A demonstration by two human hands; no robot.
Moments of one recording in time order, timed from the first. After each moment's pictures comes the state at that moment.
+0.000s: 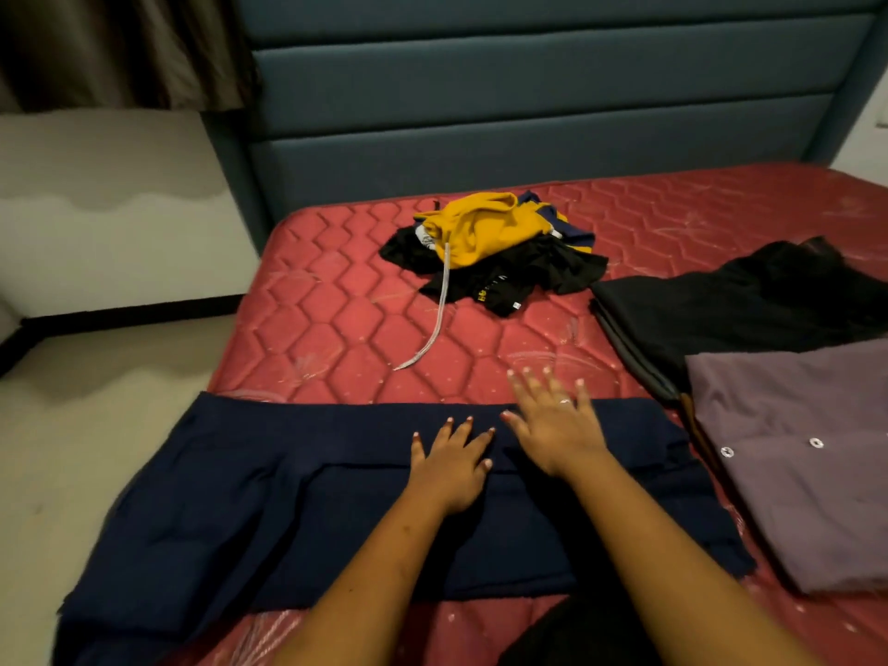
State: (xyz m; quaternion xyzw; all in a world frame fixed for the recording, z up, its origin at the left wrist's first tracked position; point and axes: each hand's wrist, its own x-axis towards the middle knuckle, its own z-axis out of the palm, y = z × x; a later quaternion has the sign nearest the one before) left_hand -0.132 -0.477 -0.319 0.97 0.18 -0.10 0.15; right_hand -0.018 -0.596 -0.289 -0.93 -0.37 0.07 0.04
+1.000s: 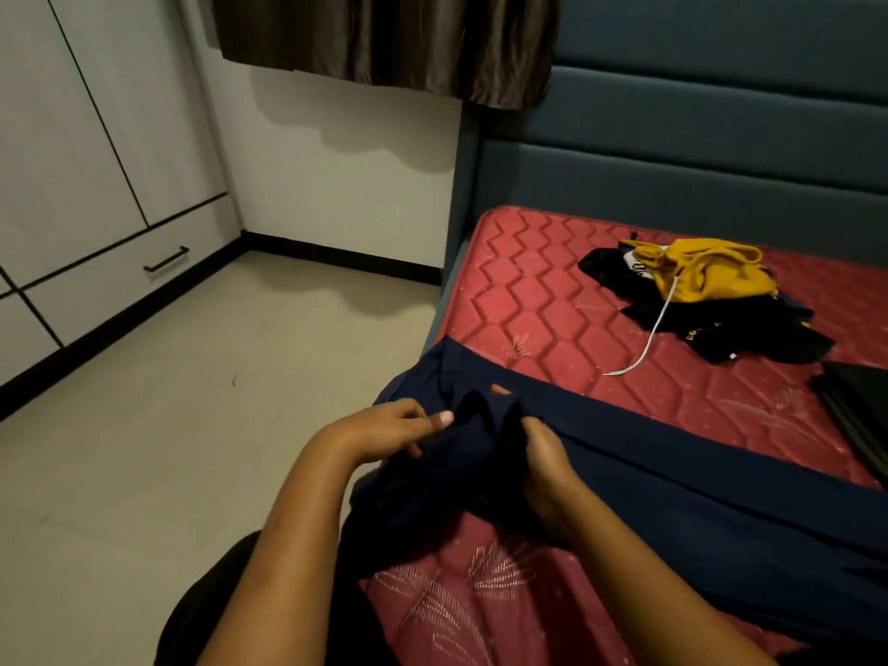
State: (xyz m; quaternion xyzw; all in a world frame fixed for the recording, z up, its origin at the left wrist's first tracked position) left_hand -0.451 -0.294 -0.216 0.76 0.38 -0.04 0.52; right_hand -0.282 -0.408 -0.276 -0.60 -0.16 0.45 0.64
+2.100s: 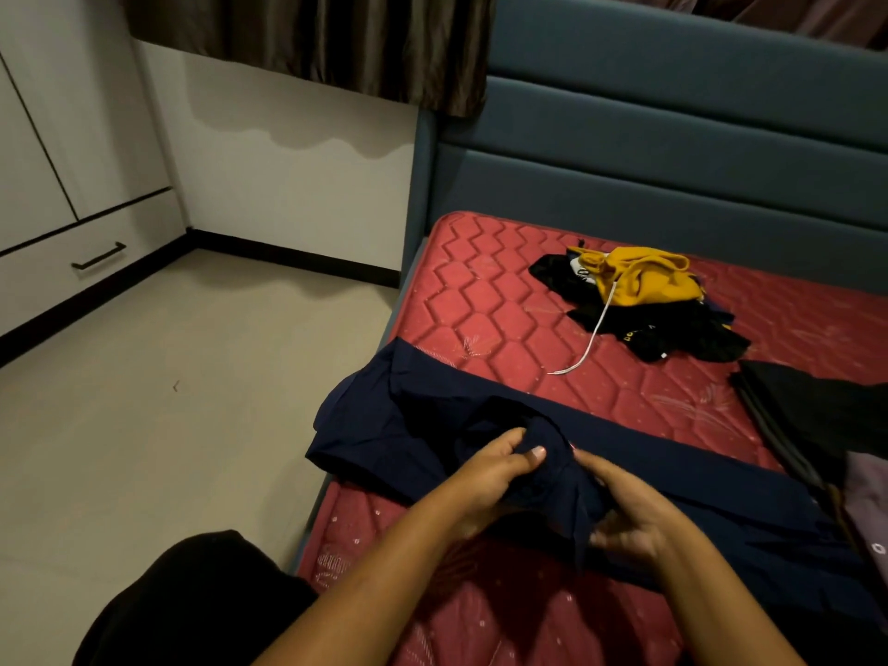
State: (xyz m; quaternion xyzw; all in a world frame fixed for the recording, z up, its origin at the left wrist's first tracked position) left_hand -0.333 -0.420 -0.251 0.48 0.17 0.09 0.85; right_hand -0.207 -0.535 -0.237 -0.66 -0.03 0.50 0.56
